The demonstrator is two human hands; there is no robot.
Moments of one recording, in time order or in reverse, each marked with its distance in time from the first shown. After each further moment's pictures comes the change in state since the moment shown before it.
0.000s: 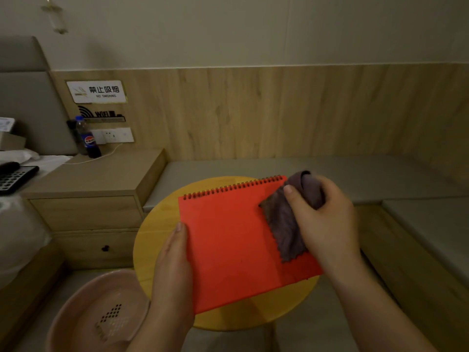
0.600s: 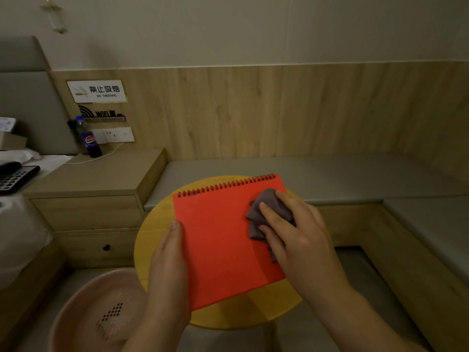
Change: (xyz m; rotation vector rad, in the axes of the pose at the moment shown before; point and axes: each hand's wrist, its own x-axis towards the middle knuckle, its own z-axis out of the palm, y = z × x) left_hand 0.002 0.006 -0.002 0.004 0.043 -0.008; right_hand -0.039 0.021 0.012 -0.457 -0.141 -0.635
